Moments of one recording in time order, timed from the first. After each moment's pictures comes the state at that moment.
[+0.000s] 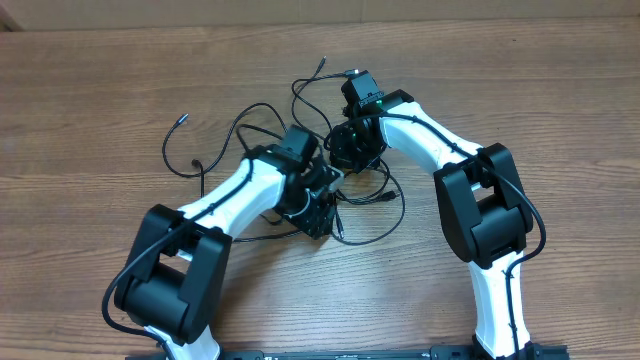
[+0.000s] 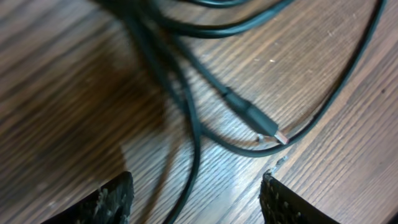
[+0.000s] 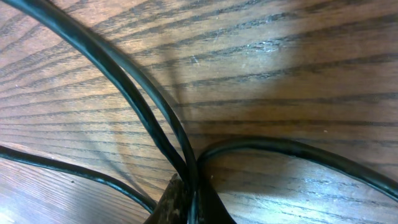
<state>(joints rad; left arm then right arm) -0.47 1.85 1.12 -0.76 0.33 0.18 0.45 2.27 1.68 -0.78 -0.35 0.58</state>
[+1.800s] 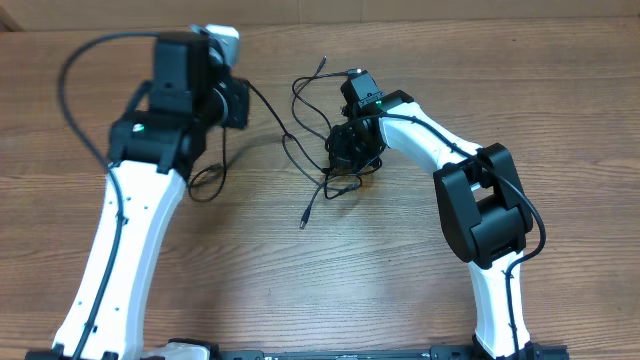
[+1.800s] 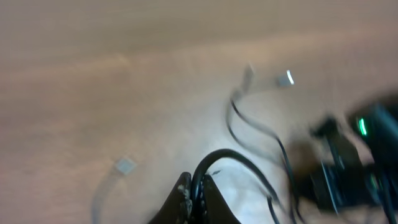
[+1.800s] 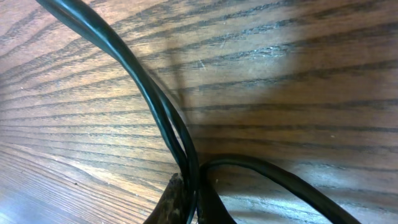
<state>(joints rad) -0.16 1.47 1.53 -0.73 -0.03 -0.02 0.45 2.27 1.68 -0.77 -0.35 0.58</state>
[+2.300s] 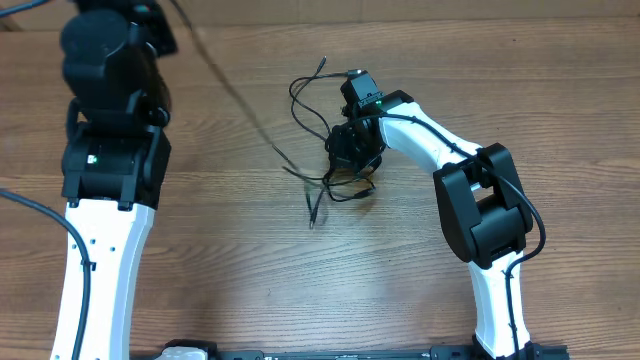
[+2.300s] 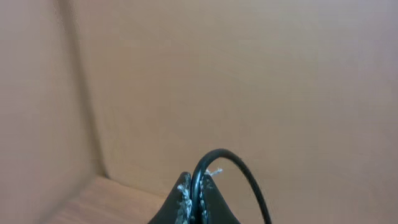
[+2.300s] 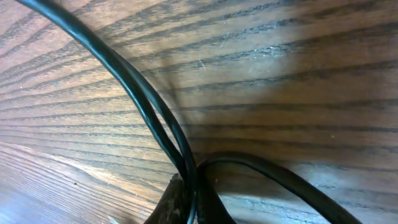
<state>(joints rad) -0.08 1.36 1.55 -0.19 -0.47 -0.05 0.45 2.27 1.68 -0.77 -0.35 0.58</state>
